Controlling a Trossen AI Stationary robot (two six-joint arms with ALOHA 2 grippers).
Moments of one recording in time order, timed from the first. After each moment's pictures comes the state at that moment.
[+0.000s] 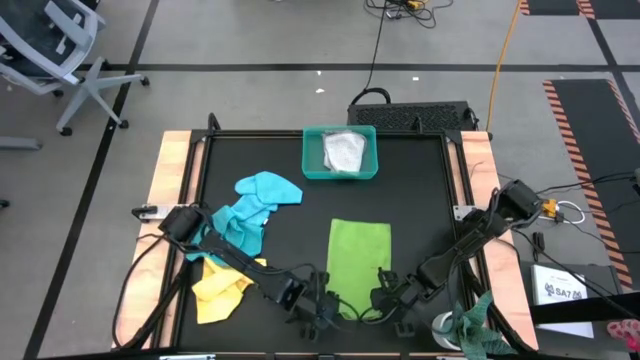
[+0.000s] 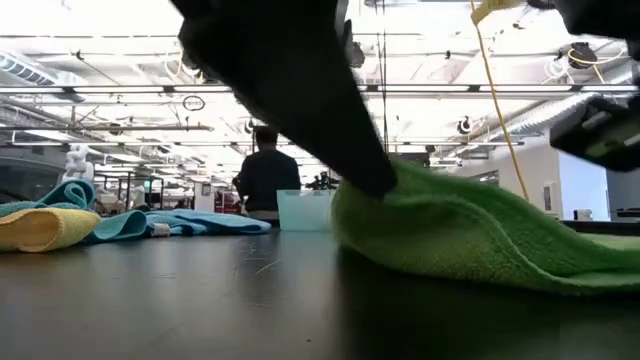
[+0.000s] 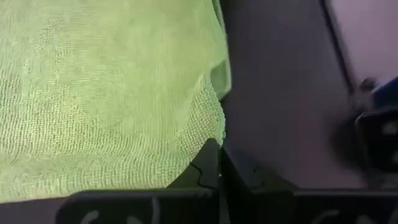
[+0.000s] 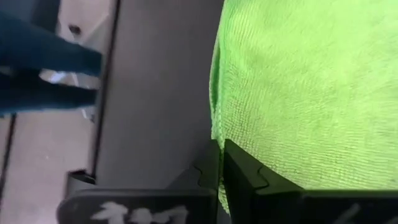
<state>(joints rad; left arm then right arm) -0.52 2.13 1.56 -0.39 -0.12 -0.35 0.67 1.68 0.89 -0.22 -0.08 0.64</state>
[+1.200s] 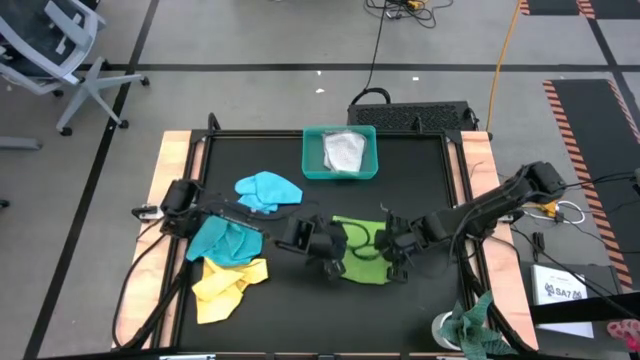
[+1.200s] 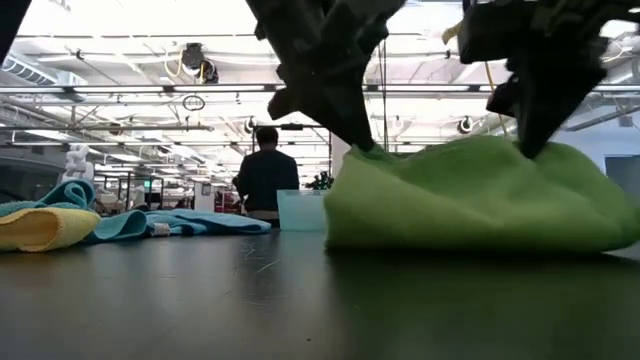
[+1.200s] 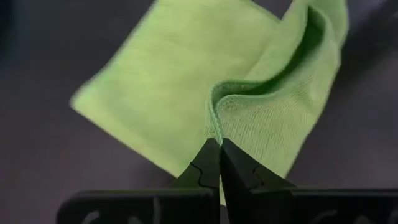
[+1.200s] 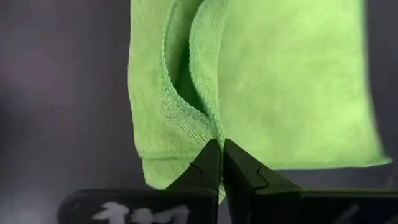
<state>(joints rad) -0.22 1.99 1.56 -0.59 -0.21 -0.58 0.34 1.38 0.89 -0.70 0.05 0.54</state>
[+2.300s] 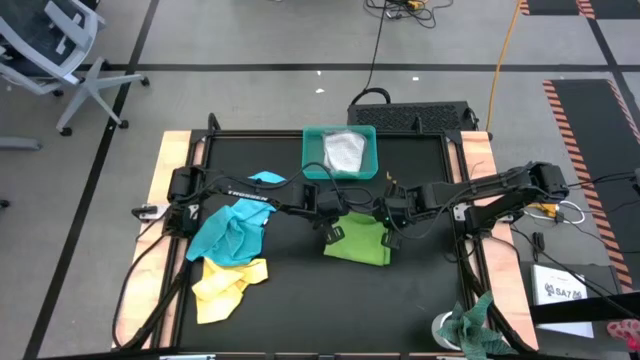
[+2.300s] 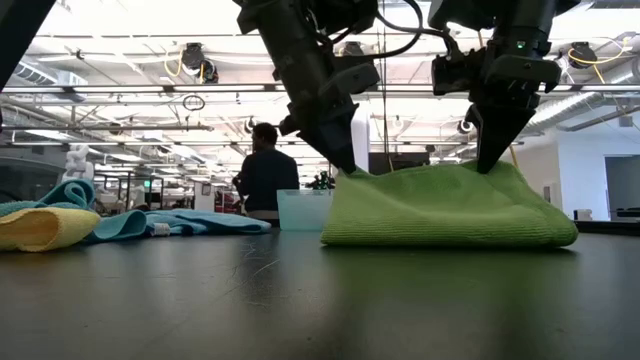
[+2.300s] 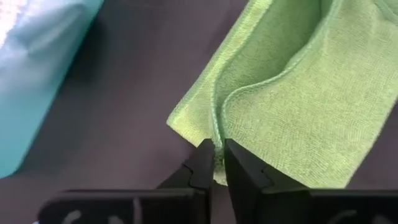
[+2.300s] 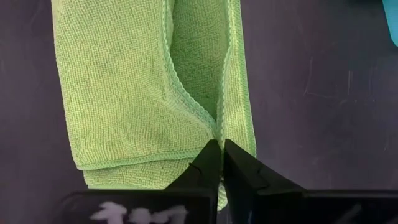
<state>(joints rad) -0.01 1.99 1.56 -0.63 -0.17 -0.33 0.05 1.37 0.89 -0.82 0.10 0.35</state>
